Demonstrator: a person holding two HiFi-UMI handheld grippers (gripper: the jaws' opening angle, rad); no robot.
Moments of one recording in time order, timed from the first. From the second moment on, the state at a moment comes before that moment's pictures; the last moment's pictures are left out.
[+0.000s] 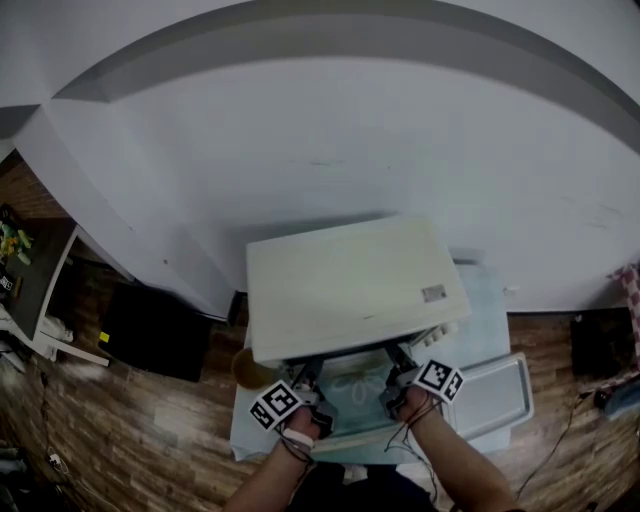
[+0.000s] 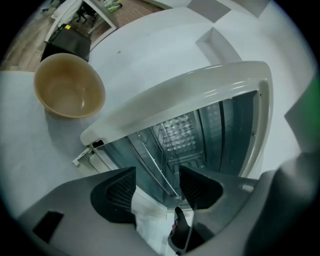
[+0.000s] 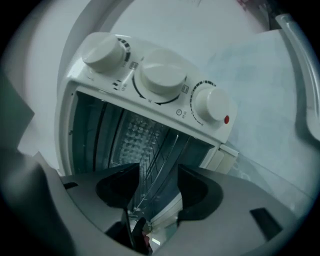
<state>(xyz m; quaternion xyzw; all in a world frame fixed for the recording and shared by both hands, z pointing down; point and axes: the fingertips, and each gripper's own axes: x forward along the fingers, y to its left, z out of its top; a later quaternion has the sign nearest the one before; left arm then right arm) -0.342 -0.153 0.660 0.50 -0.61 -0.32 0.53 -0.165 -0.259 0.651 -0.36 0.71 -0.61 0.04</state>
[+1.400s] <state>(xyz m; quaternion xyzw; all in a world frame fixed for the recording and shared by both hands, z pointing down) -0.331 -0.147 0.675 0.54 -0.59 -0.29 0.53 -0.186 -0.241 0.671 -0.34 0.72 -0.61 0.04</state>
